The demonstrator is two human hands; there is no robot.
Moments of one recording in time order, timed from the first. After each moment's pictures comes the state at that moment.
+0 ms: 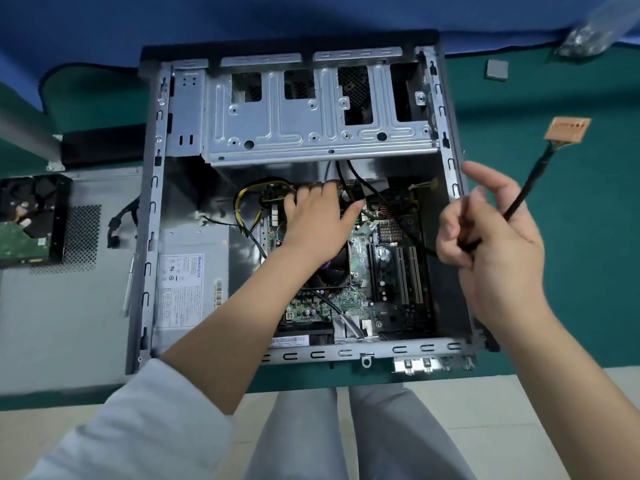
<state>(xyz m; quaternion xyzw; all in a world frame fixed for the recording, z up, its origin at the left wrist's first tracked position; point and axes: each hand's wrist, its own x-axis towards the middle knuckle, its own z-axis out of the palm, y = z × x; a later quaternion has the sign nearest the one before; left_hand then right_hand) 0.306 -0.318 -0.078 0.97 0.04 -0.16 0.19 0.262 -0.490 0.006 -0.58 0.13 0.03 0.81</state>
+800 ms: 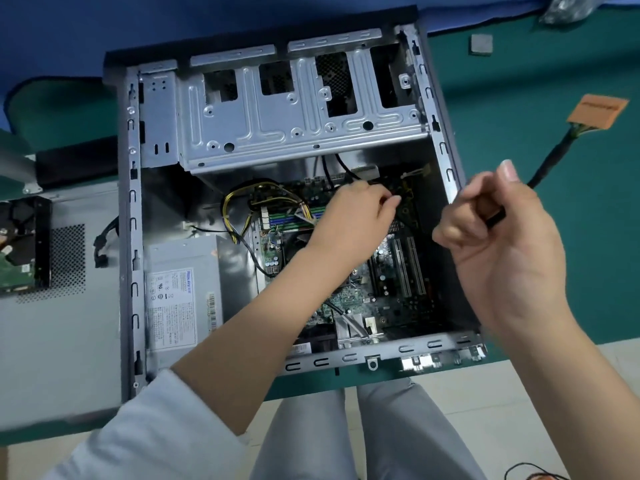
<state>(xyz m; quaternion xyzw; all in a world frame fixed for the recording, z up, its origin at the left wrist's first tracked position) 0.303 -0.356 -0.055 0.94 -0.11 -0.10 0.30 0.251 -0.484 0.019 -0.49 0.17 0.03 0.85</state>
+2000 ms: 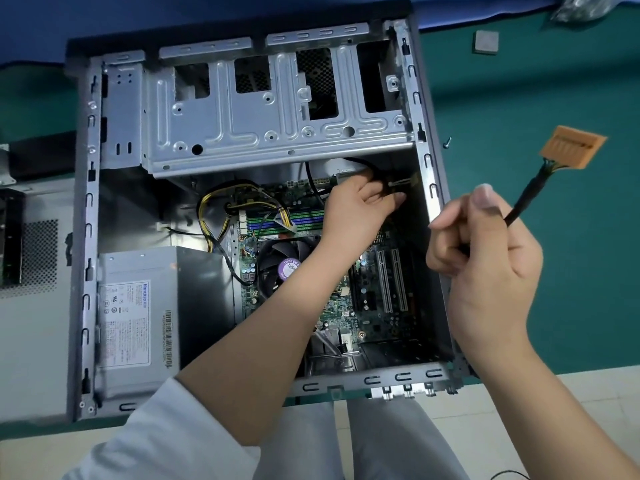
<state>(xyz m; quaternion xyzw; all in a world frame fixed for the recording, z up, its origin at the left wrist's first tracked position) 0.323 -0.397 -0.076 0.70 0.20 -0.16 0.66 0.257 -0.490 0.004 -0.63 0.13 -0.06 0.76</state>
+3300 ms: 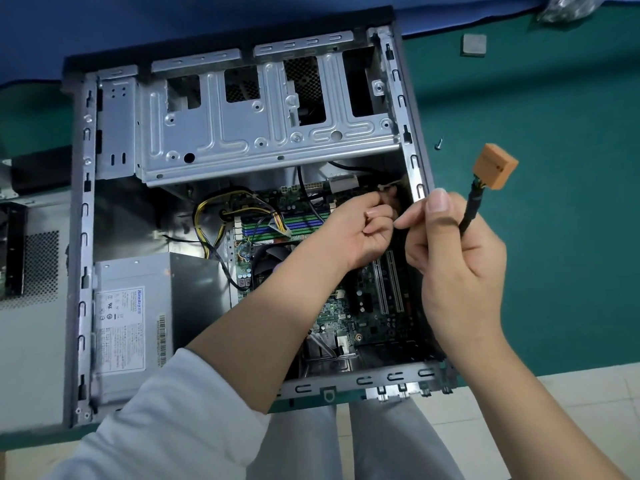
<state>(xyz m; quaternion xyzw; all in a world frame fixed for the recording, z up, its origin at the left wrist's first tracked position) 0.340 -0.408 -0.091 0.23 0.42 -0.35 0.81 0.256 -0.487 -0.006 -0.70 0.07 -0.06 0.70</state>
